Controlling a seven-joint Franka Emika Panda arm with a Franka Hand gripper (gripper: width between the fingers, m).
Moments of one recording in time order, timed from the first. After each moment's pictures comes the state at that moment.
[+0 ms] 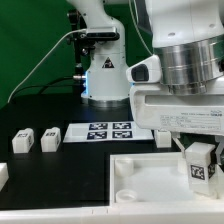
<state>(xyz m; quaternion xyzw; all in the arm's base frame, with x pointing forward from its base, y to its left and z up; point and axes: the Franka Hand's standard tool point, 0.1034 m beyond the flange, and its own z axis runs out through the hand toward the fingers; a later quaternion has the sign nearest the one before) 0.626 0.116 0.077 -0.90 0.42 0.00 0.09</state>
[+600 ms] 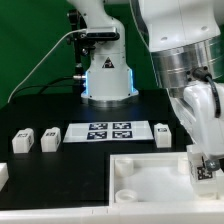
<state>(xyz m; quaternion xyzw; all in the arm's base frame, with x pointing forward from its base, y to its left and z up) 0.629 0.119 0.076 -0.72 0.69 0.04 0.11</state>
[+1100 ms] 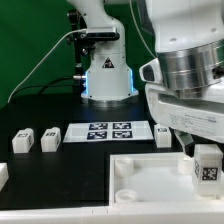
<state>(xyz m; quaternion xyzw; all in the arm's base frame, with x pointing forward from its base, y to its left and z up) 0.626 0.126 0.076 -0.90 0.43 0.02 0.09</state>
